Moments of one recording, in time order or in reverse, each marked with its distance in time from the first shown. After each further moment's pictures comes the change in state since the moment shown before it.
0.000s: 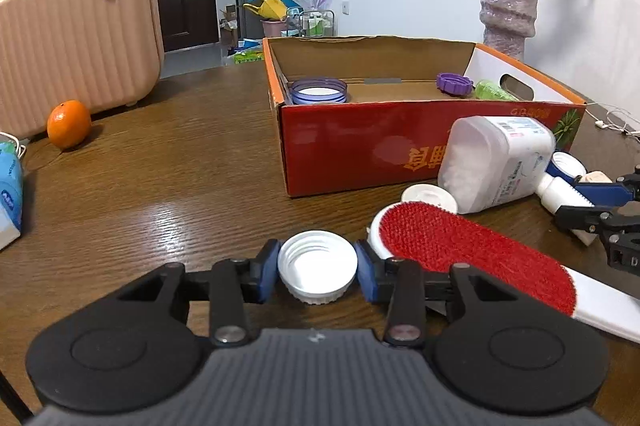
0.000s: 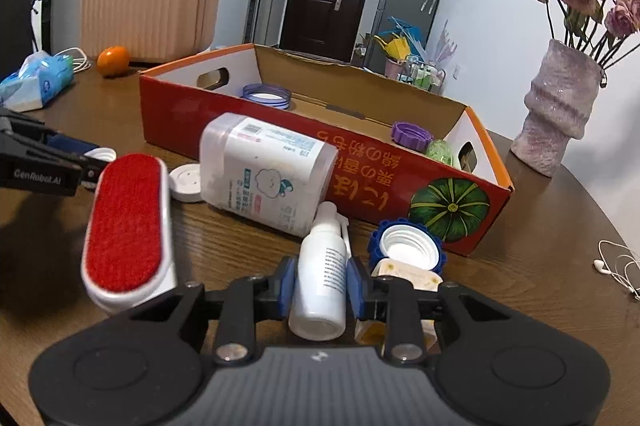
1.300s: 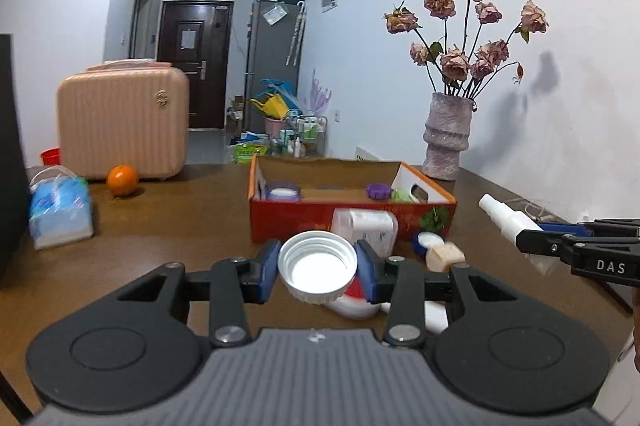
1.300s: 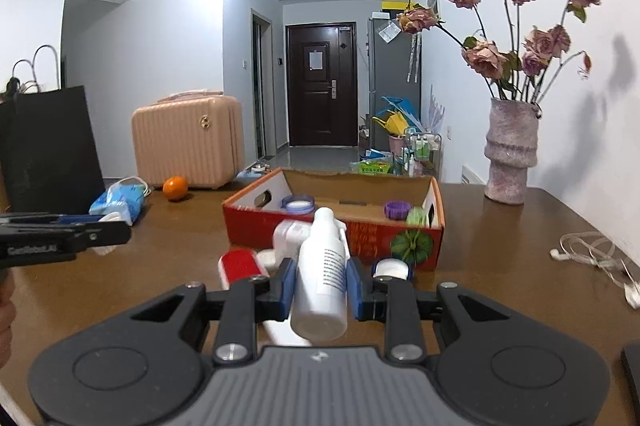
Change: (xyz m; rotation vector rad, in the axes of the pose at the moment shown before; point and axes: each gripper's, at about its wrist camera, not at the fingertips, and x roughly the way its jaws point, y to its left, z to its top) left arm -0.221 -0.065 -0.057 -0.105 -0.326 -0.017; right arm -0.182 -0.023 -0.029 0.191 -0.298 0.102
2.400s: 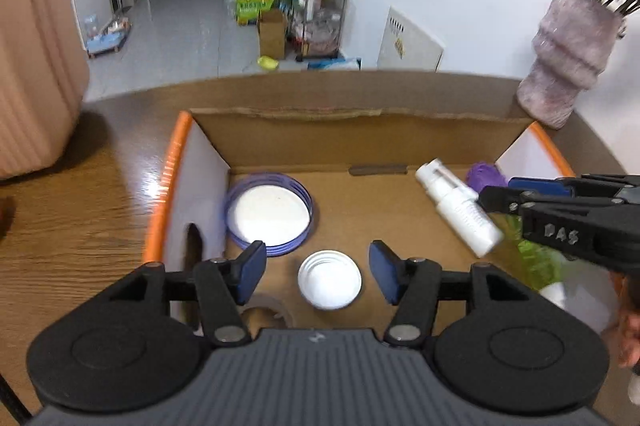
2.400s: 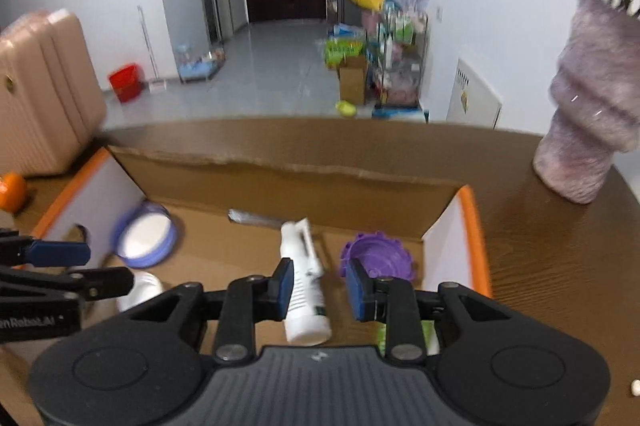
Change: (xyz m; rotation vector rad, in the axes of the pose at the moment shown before) left arm 0.422 0.019 0.110 -0.019 0.544 0.033; right arm 0.368 -0.103 0.113 0.068 0.411 -0.084
